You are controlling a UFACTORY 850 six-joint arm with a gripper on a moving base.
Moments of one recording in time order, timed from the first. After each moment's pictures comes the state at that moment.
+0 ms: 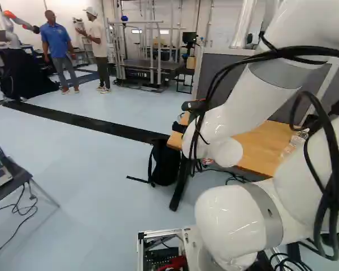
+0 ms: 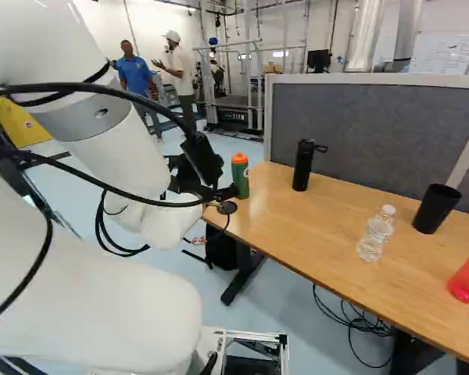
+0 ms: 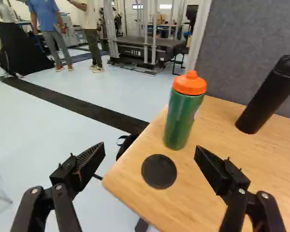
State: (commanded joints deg) arm 0.0 16.0 -5.0 0.0 50.0 0.0
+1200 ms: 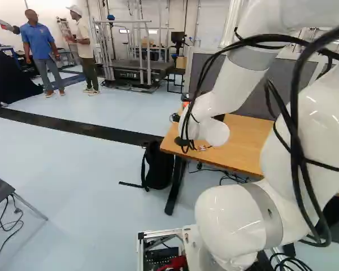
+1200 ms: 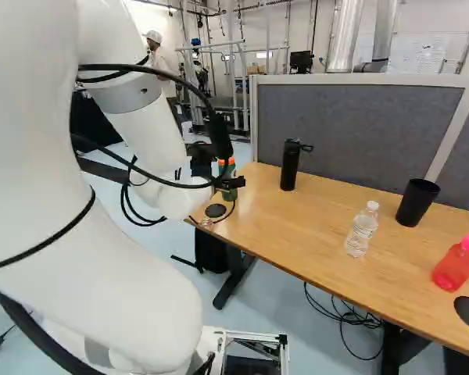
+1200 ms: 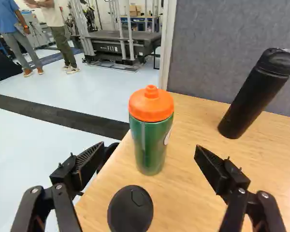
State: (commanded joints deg) arm -0.8 2.6 -17.2 4.6 48.3 0.0
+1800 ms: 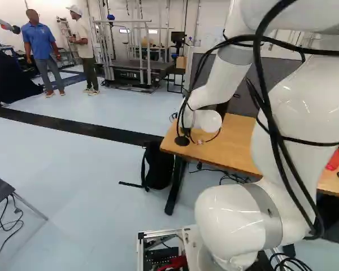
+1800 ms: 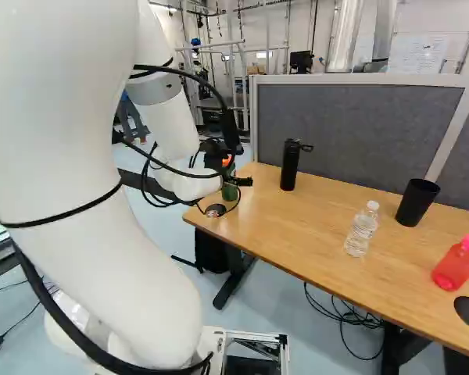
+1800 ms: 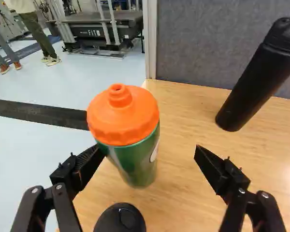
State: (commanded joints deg) arm -2.1 -6.3 -26.5 9.2 41.0 0.0
